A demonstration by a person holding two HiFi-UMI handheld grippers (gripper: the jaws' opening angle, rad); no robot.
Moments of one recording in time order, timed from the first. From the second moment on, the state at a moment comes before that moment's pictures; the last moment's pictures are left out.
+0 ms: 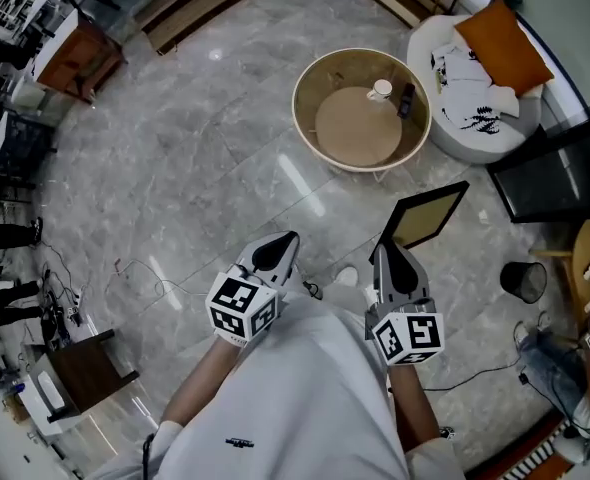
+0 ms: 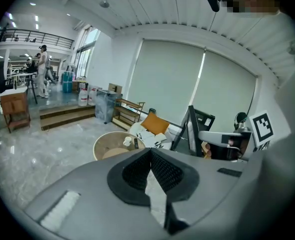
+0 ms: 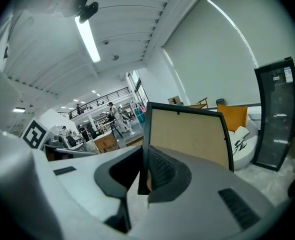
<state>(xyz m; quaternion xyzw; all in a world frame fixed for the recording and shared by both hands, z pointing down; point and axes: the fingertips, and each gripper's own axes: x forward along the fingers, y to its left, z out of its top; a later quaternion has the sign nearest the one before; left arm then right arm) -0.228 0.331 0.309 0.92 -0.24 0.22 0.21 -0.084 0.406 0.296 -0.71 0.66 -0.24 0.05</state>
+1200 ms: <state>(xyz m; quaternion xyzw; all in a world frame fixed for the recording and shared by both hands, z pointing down) -0.101 0.074 0.328 0.93 -0.18 0.20 0.25 0.032 0.169 0.297 -0.74 0.63 -0.24 0.00</state>
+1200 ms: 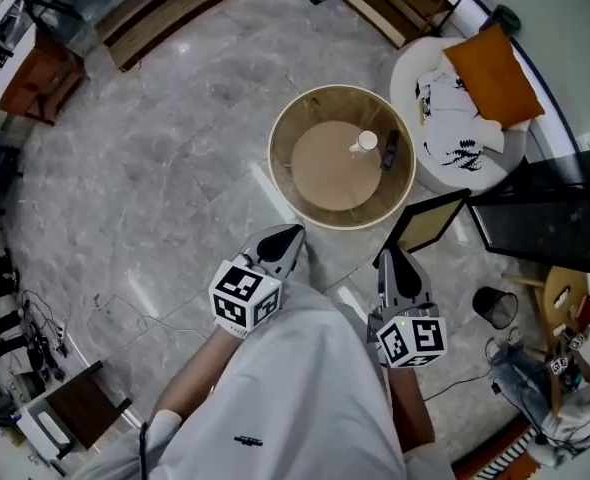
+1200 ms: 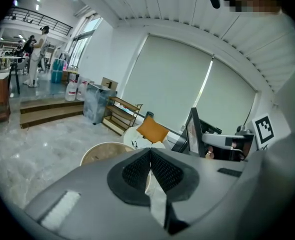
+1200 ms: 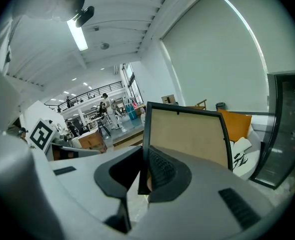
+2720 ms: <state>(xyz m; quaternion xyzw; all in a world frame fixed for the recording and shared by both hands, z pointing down) -0.012 -0.035 0.424 0.90 -0.18 0.30 0.28 0.112 0.047 0.433 -0.68 0.64 -0.36 -0.04</state>
